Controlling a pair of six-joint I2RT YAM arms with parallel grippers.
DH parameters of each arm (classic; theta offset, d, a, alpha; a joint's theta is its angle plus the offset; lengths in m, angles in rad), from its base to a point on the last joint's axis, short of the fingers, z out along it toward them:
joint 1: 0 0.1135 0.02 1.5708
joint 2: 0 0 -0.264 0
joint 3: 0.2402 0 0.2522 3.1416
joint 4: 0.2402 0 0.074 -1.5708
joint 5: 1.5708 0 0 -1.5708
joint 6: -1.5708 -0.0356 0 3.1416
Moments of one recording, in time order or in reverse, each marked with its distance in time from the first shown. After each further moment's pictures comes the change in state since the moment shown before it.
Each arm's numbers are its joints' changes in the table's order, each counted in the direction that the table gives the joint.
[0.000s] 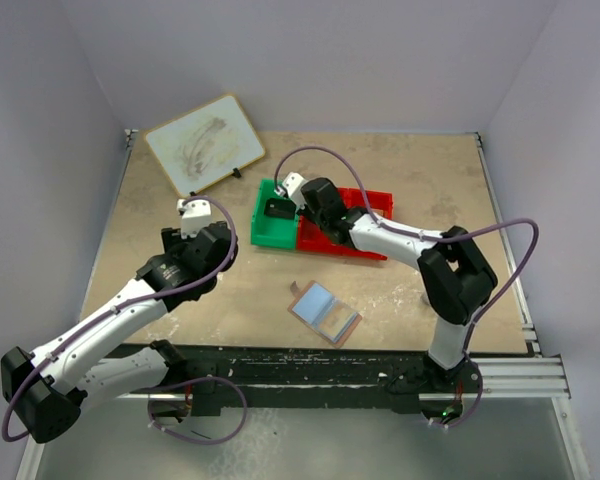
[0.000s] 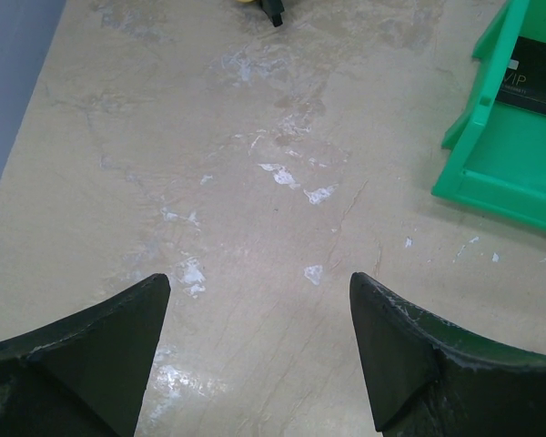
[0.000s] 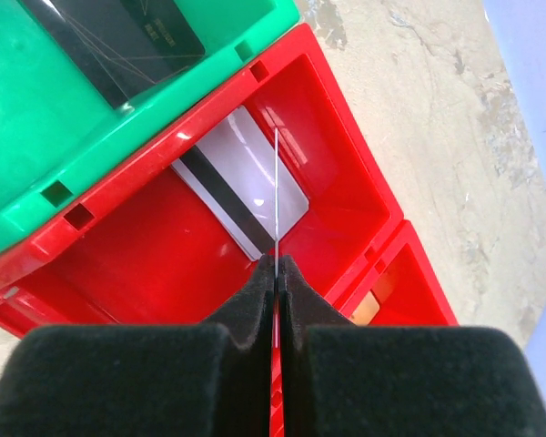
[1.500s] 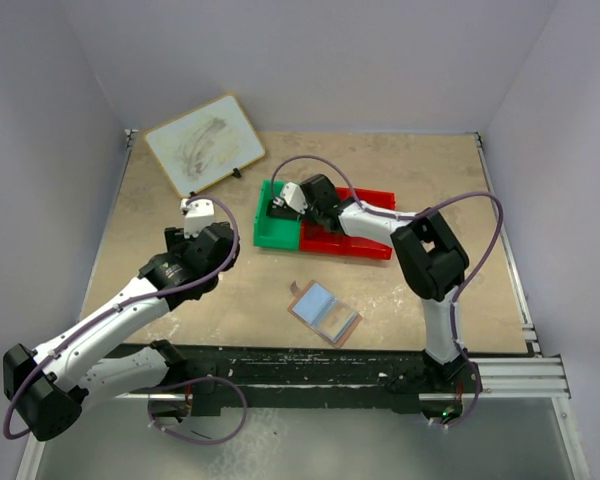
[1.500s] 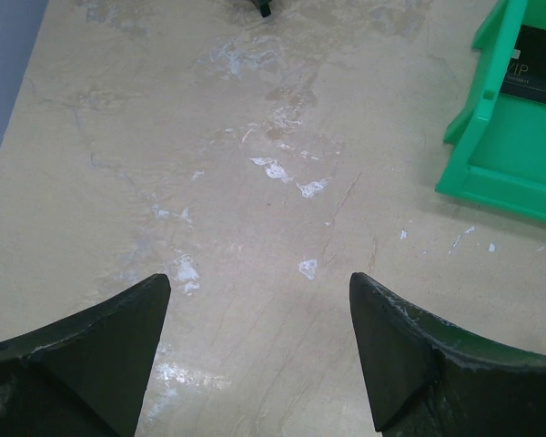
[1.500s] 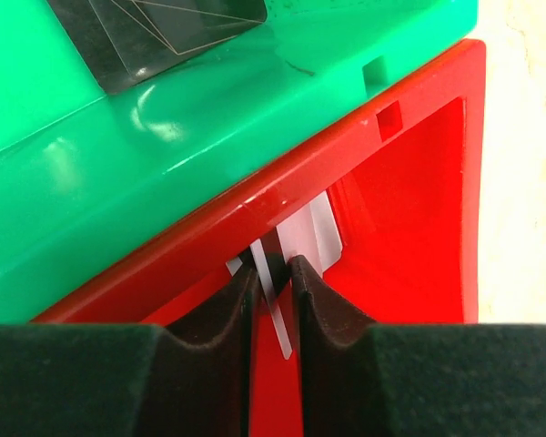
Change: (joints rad) left arm 0.000 -0.014 0.000 -0.008 0.034 -0.011; right arm -0.077 -0.232 0.143 0.095 -0.099 0.229
